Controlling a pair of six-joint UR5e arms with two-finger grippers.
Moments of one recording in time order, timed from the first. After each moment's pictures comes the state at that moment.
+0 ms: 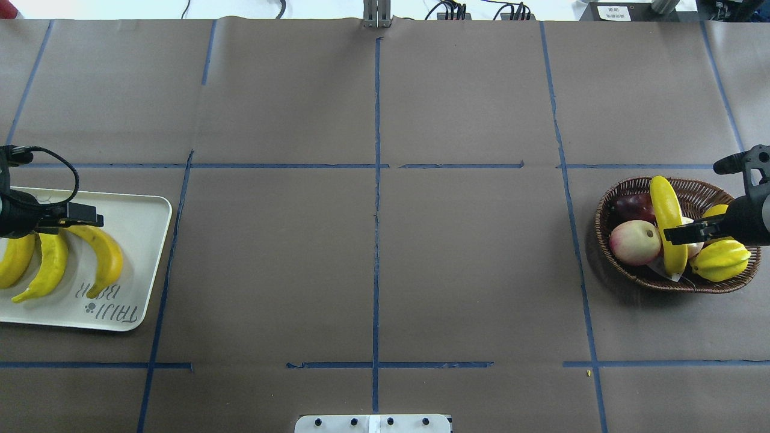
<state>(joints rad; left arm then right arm) -0.87 -1.45 -1.74 -2.37 -2.04 -1.14 0.85 -1.83 1.99 -0.99 1.93 0.71</state>
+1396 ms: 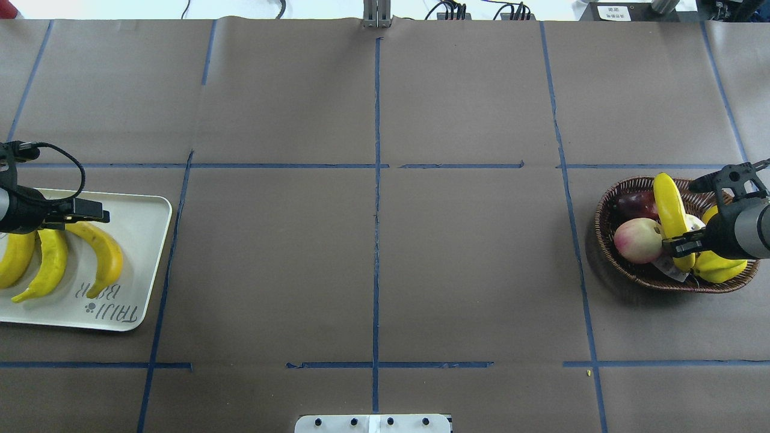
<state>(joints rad) -0.87 -1.47 -1.73 -2.37 -2.04 -1.14 0.78 -1.83 1.98 -1.02 1.84 0.70</state>
